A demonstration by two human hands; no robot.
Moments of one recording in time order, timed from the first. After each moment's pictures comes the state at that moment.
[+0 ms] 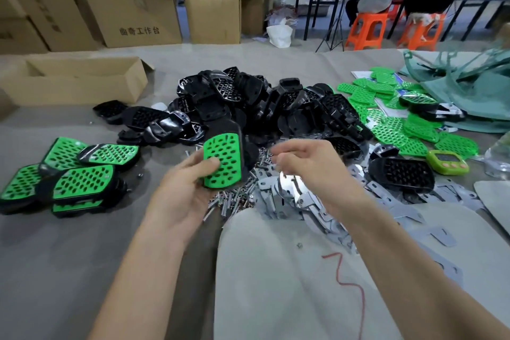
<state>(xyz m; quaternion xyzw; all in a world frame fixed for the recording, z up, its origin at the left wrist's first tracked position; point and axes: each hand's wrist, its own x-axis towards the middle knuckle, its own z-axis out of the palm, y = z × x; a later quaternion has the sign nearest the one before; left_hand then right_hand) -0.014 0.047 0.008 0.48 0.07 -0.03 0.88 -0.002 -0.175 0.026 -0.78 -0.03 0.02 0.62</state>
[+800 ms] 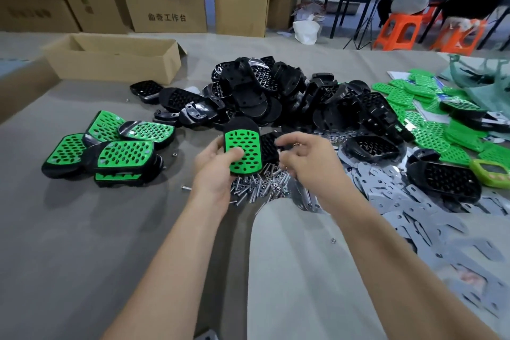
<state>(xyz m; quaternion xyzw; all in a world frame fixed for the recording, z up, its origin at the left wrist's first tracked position) 0.004 0.059 -0.021 0.52 0.16 0.06 0.84 0.010 -0.112 0.004 -0.81 -0.02 0.00 0.58</state>
